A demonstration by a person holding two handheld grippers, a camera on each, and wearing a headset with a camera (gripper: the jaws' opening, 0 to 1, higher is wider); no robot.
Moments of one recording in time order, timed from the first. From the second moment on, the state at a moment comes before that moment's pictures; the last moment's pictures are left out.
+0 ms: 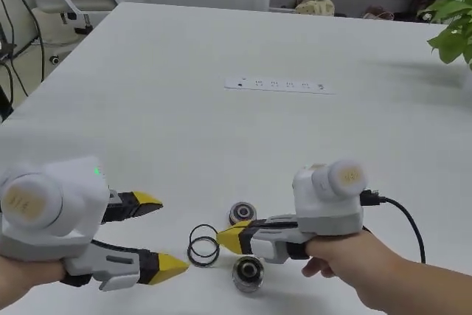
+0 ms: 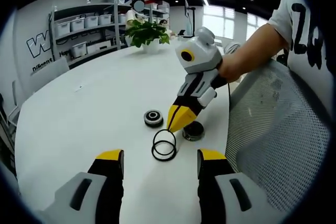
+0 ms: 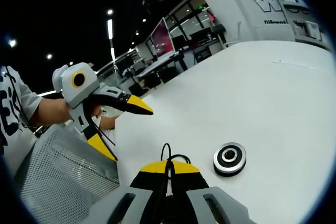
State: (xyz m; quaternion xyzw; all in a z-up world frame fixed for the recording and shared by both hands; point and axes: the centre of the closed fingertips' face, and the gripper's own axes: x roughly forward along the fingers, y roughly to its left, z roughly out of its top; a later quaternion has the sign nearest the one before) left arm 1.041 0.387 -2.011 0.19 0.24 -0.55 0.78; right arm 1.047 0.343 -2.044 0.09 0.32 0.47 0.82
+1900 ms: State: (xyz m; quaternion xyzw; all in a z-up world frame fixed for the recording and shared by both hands) left arm 1.041 0.385 -2.008 0.20 0.24 -0.56 0.77; right arm 1.056 0.336 -2.053 0.04 0.30 0.46 0.83
